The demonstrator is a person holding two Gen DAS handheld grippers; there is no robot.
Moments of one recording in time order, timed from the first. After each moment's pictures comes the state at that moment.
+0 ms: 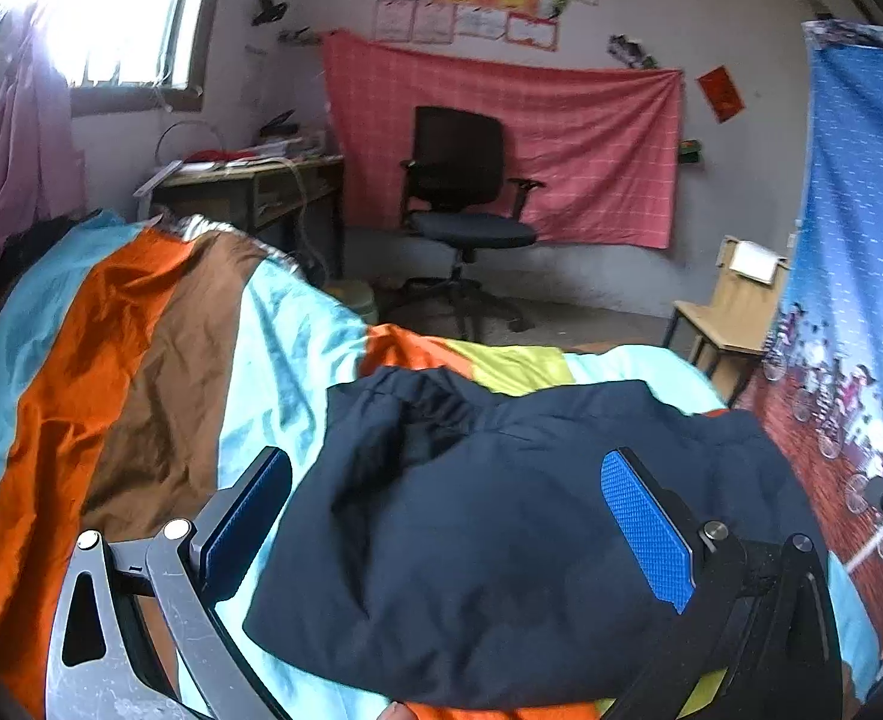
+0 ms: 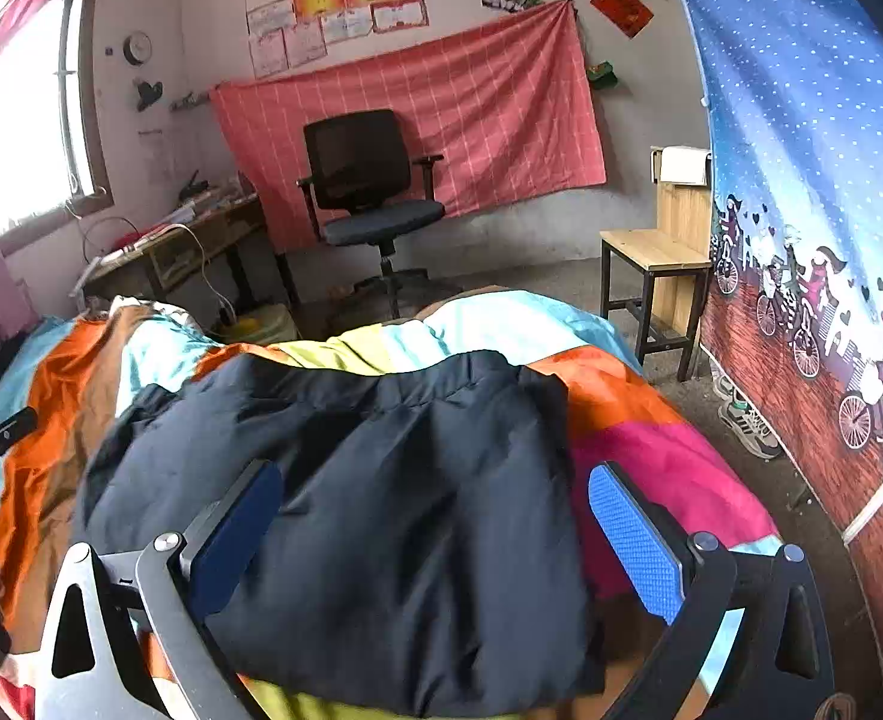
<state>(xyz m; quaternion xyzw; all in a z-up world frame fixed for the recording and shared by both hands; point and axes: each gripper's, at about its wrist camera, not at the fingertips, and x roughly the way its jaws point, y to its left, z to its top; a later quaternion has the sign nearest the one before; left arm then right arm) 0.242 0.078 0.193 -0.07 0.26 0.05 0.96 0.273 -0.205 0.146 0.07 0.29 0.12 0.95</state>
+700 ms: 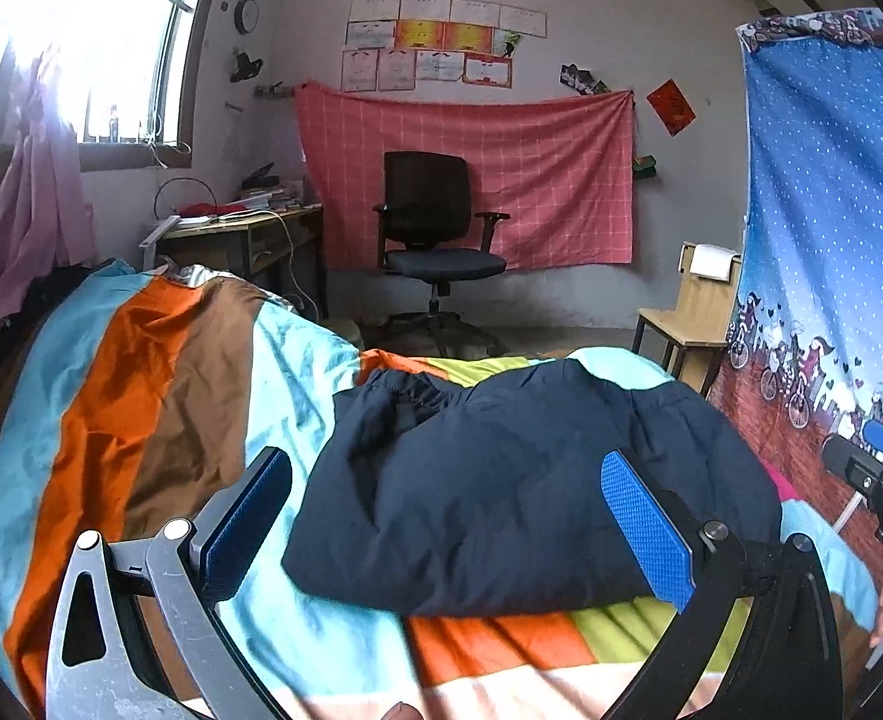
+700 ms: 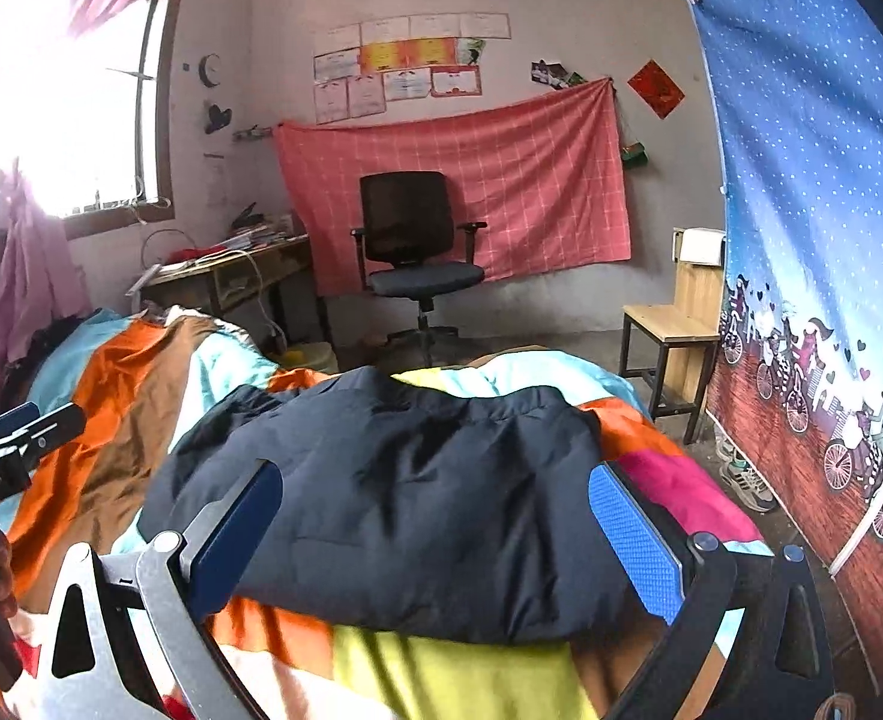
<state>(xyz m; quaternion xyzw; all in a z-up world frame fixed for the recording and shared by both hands) 0.136 0.056 0.208 -0.02 0.22 0.03 0.98 0.153 -0.157 0.181 0.03 0.21 0.14 0.97</state>
